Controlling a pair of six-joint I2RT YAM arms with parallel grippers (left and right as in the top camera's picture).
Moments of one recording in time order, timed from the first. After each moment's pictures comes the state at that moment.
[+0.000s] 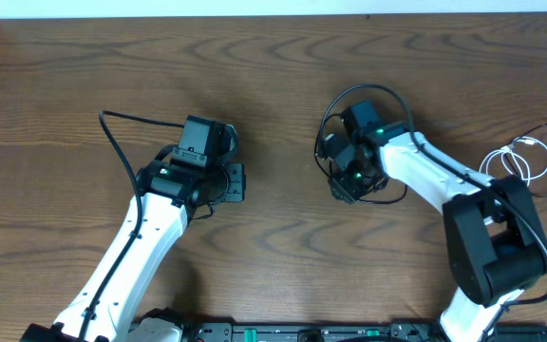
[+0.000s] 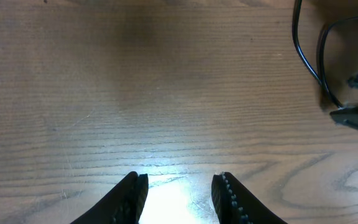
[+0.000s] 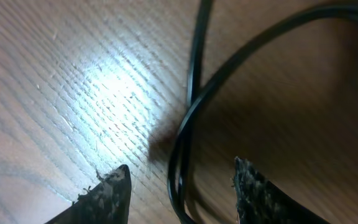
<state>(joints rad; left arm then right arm) -0.30 1.33 0.98 -0.80 0.12 -0.28 0.42 1.89 1.17 -0.73 -0.21 -0.34</state>
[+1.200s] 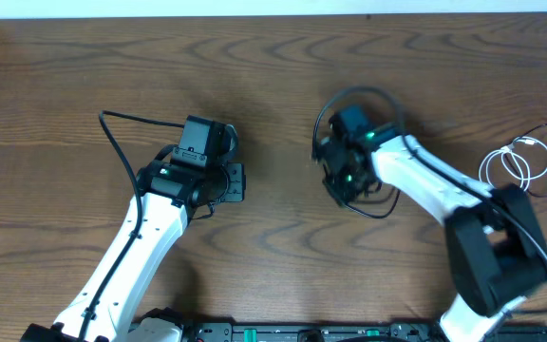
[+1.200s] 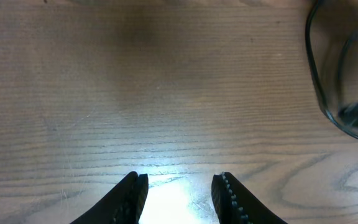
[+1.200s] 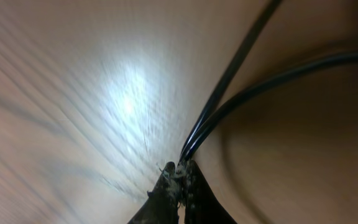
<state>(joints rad) -0.30 1.33 0.98 -0.80 0.12 -0.28 0.47 1.84 1.20 -0.79 -0.23 -0.16</state>
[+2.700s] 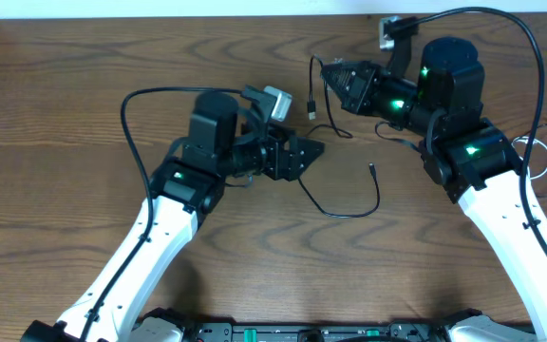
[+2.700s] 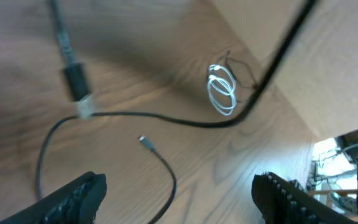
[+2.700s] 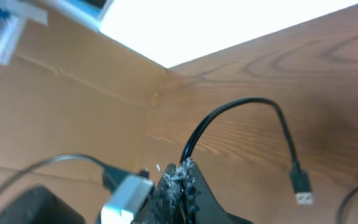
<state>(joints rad) -0.40 1.33 0.98 -0.19 0.67 -0.29 0.36 1.38 1.30 -0.22 -0.51 0.84</state>
